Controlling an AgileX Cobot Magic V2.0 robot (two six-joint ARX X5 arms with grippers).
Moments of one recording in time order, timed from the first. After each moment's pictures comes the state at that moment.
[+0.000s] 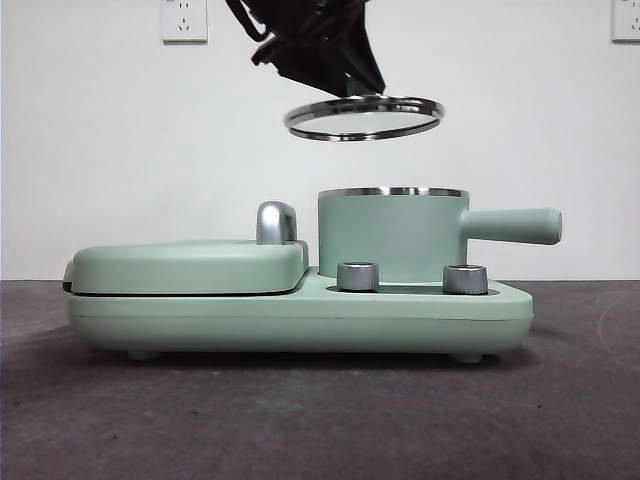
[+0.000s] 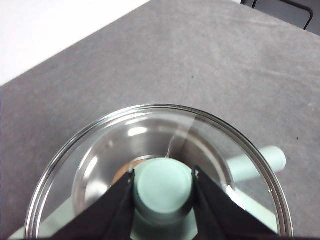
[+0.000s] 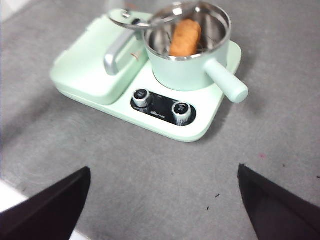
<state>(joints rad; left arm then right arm) -0.61 1.82 1.73 -0.41 0.24 0.14 0.51 0.51 1.08 -1.11 -0.08 0.19</state>
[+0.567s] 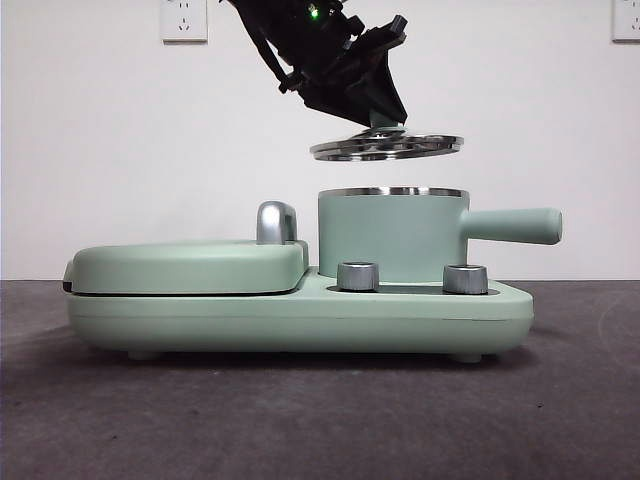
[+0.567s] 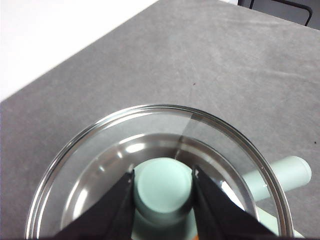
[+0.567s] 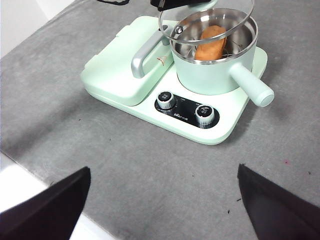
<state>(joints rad) -0.63 1.91 1.73 -0.28 0.24 0.20 0.51 0.48 1.08 -1.11 -0.16 0.19</state>
